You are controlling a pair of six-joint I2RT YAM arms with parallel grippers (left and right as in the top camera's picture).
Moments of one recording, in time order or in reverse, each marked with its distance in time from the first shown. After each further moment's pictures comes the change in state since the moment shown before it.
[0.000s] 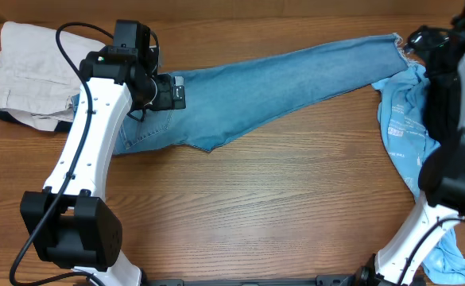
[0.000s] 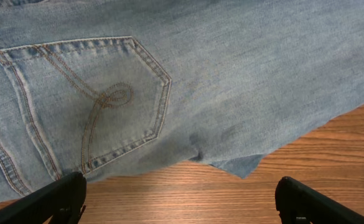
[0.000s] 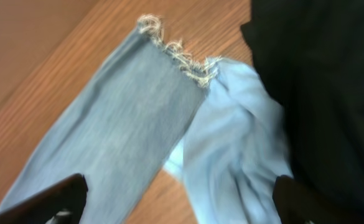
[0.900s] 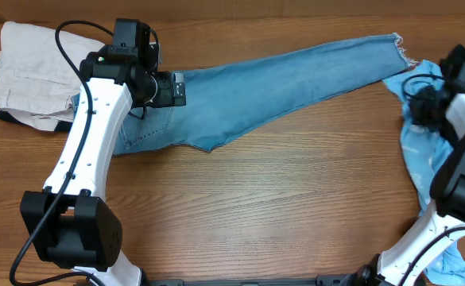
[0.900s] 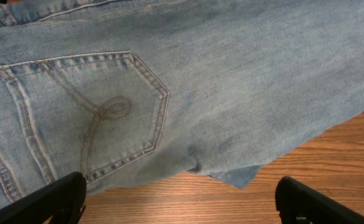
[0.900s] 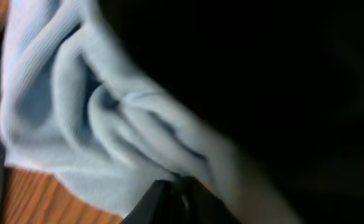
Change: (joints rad) left arm 0.000 0.000 -0.005 0.041 0.000 0.000; right arm -0.096 -0.047 -0.631 0.512 0.074 0.185
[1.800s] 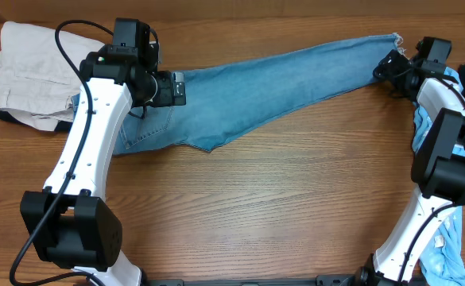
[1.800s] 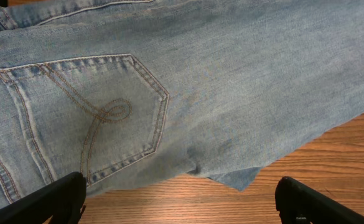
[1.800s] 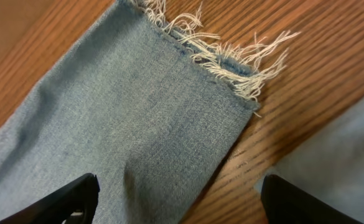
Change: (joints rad) left arm 0.000 0.000 0.000 0.008 0.000 0.000; right arm 0.140 0.159 0.159 0.264 -0.093 -0.139
